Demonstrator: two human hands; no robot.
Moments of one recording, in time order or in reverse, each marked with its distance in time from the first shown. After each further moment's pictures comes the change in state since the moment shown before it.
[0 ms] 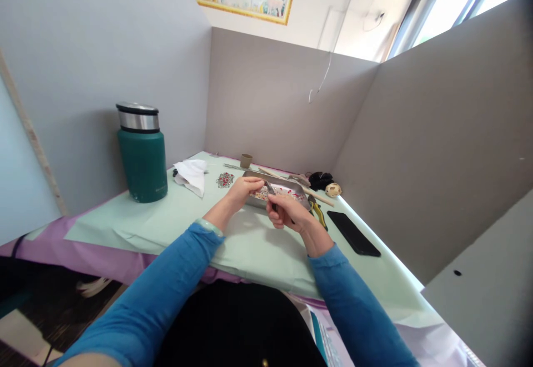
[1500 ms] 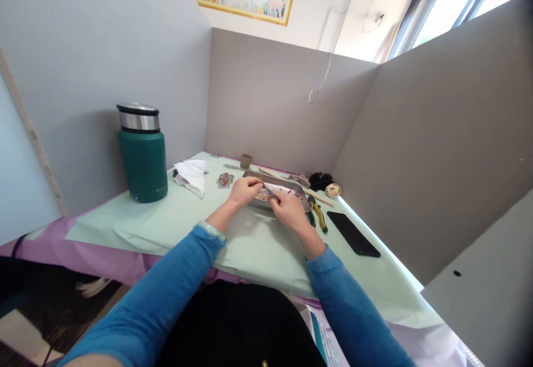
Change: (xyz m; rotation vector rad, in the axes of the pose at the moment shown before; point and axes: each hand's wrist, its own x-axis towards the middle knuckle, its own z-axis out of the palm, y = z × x) left_hand 0.007 -0.006 -0.001 0.677 0.215 0.123; right_hand 0.013 0.017 -0.008 -1.297 0.676 -0.192
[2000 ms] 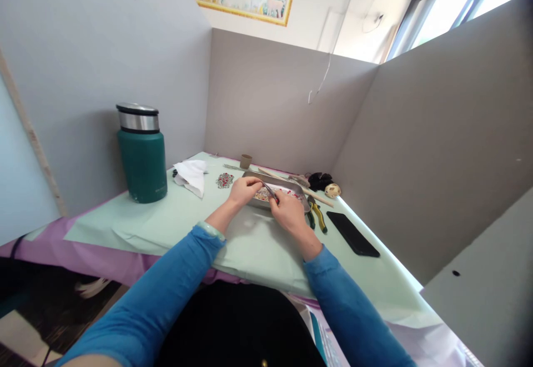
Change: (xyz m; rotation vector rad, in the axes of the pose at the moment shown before) left_hand -0.001 0.002 0.001 -0.093 0.022 -0.030; right_hand -0.004 -0.008 0.003 -0.182 0.060 0.056
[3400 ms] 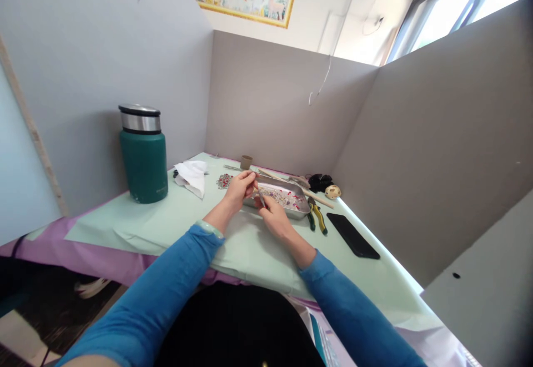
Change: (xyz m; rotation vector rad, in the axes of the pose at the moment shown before) left_hand 0.000 -0.001 -0.004 -0.757 -0.079 -0.157; right_hand -0.006 -0.021 0.014 0.944 -0.150 -0.084
